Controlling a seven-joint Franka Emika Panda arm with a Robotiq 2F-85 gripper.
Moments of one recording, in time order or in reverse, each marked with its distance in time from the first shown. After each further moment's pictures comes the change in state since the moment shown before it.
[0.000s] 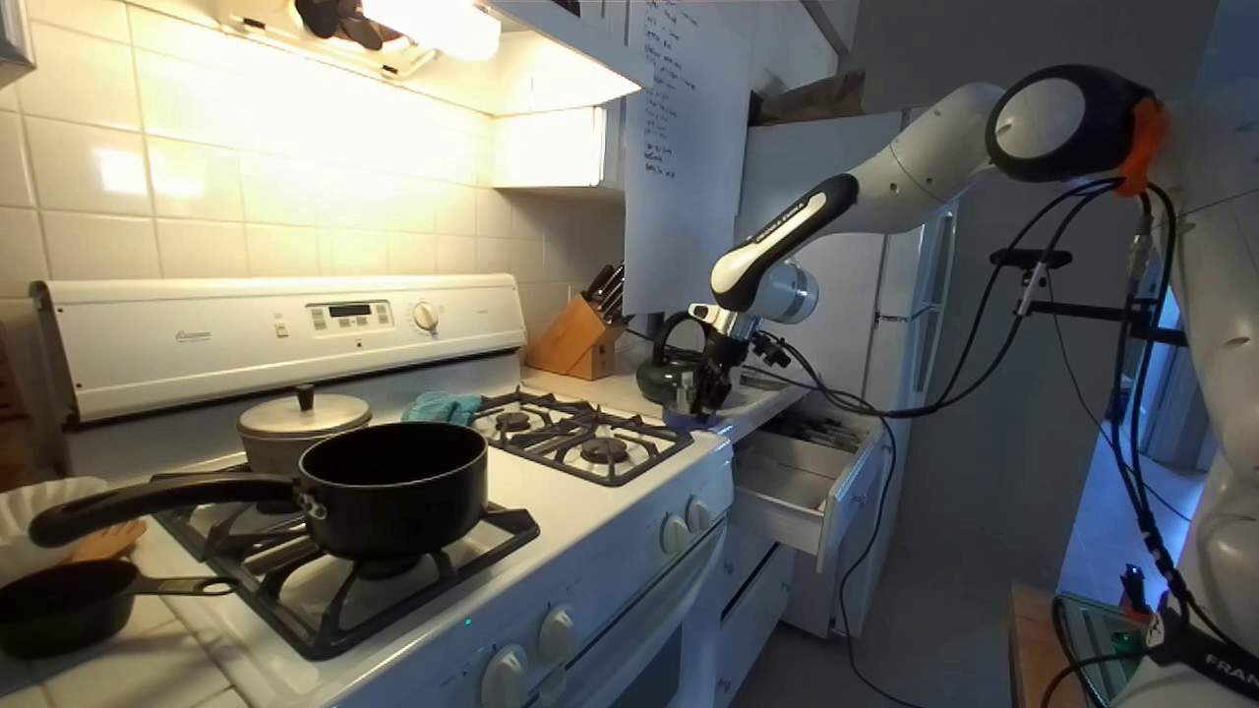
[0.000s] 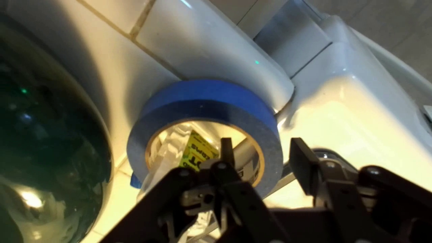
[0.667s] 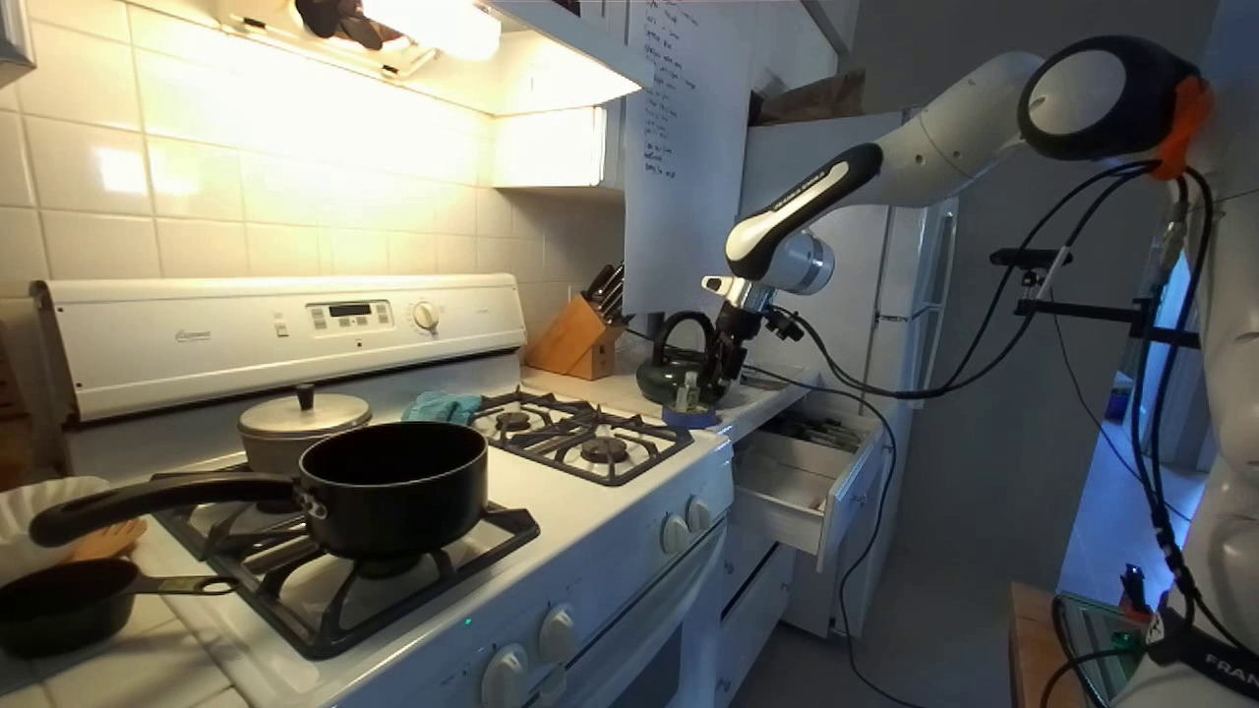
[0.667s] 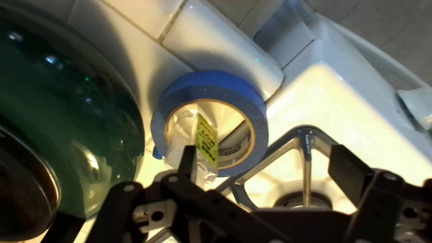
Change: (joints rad) arm -0.021 -0.102 -0.011 -0.015 0.003 -0.085 0.016
